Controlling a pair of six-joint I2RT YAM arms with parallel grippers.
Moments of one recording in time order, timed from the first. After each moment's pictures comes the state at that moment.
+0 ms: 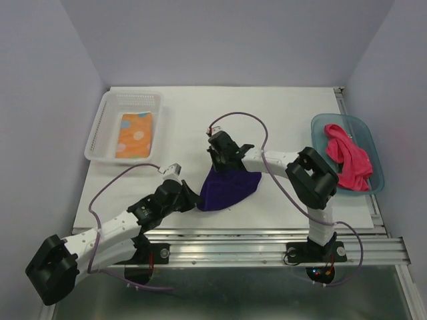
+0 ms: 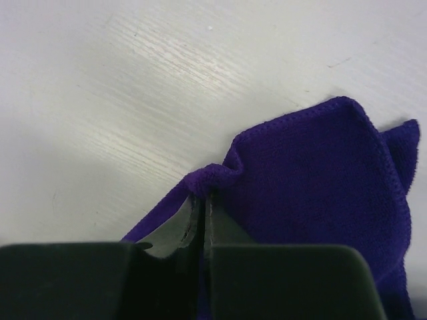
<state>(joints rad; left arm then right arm) -0.80 0.86 0.26 -0.04 -0.07 -1.01 0.81 1.99 1.31 -0.18 0.15 0.33</state>
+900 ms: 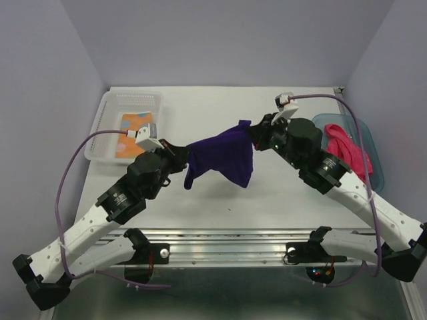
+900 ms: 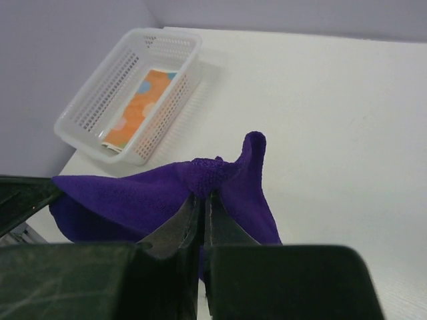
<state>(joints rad) -0.81 0.75 0.85 -0.33 -0.48 -0.78 0.75 1.13 1.20 -0.23 0.21 0.36</state>
